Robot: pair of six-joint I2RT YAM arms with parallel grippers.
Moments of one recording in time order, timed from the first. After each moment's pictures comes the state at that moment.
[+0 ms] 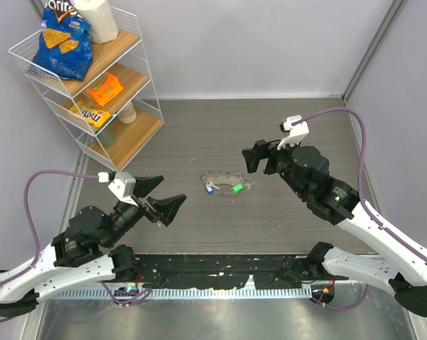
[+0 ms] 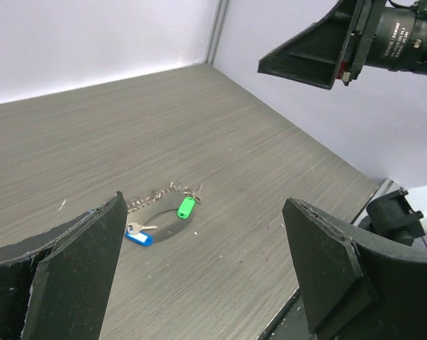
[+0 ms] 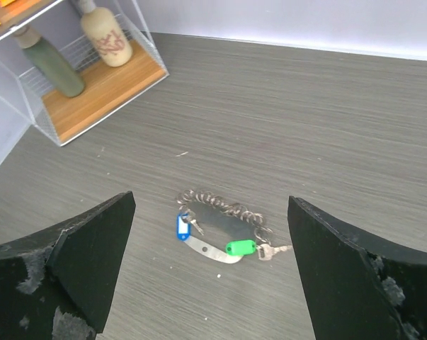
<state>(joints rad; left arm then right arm) -1.17 0.36 0.70 -0.24 -0.40 -0.21 0.80 0.92 1.02 -0.28 0.34 0.29</state>
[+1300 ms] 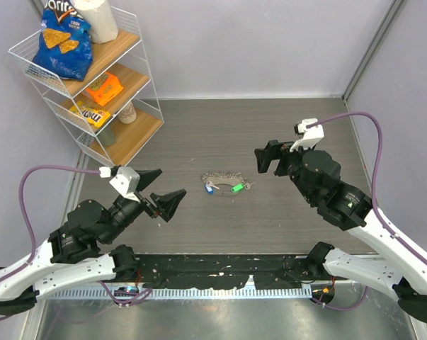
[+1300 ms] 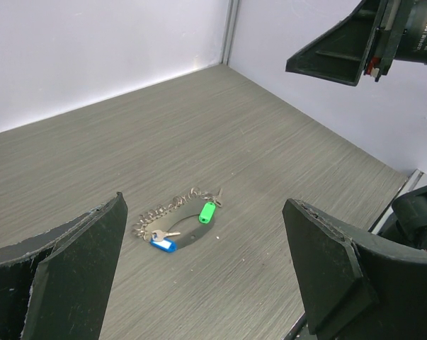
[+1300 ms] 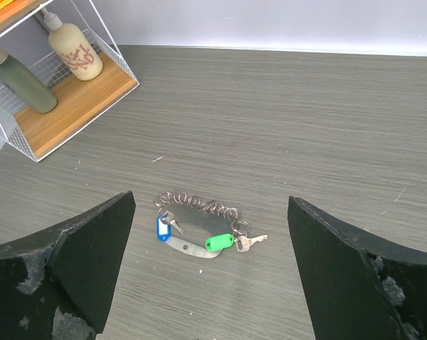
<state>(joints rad) -1.17 0.45 0.82 -0.29 -0.42 -0.10 0.80 0.83 1.04 -0.39 0.47 0.31</state>
